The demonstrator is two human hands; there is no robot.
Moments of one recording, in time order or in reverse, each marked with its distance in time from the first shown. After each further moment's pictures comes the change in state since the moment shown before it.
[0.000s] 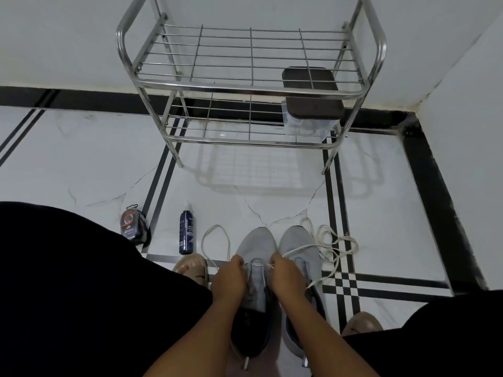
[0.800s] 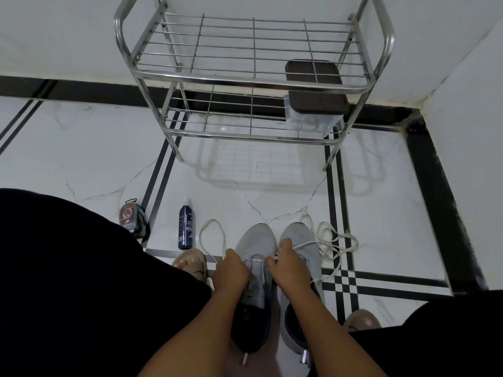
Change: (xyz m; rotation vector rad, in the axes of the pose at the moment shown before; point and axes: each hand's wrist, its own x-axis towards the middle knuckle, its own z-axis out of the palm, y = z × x) left_hand 0.009 0.010 0.002 0.046 -0.004 -0.133; right_hand 0.002 0.002 -0.018 0.146 0.064 -0.039
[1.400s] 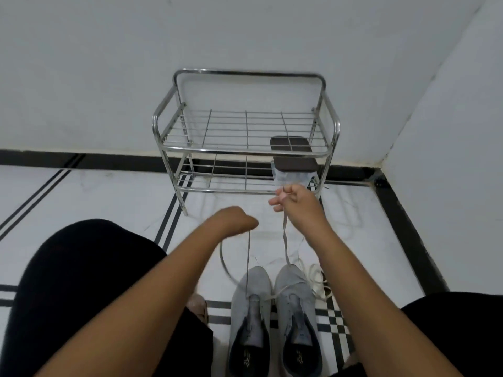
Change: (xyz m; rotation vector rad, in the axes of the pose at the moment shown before) left_hand -0.071 0.108 -0.218 0.091 -0.024 0.354; right_hand -0.041 -0.123 -0.207 0.670 0.186 -0.320
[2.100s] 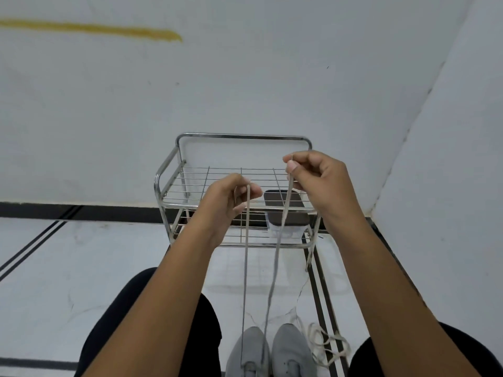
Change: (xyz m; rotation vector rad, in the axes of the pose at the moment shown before) left_hand -0.067 0.059 -0.113 -1.264 0.133 0.525; right_hand -0.001 -0.144 -0.067 0.130 0.197 -0.473
